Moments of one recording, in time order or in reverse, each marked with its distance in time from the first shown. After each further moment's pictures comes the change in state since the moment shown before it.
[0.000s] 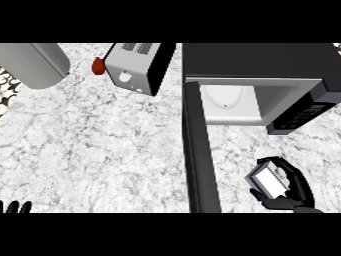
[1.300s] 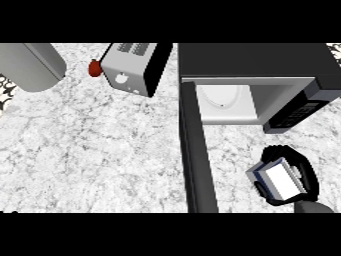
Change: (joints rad) left arm 0.058 0.018 0.058 0.004 0.051 -0.030 -0.051; right arm 0.131 0.029 0.081 -0.500 -0.227 0.093 0.268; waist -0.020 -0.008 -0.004
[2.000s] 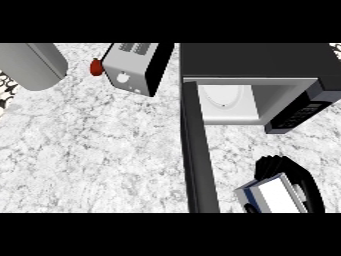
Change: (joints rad) left arm 0.037 0.010 0.063 0.013 0.062 -0.061 -0.040; right arm 0.283 0.131 0.156 -0.667 -0.054 -0.158 0.383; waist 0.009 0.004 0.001
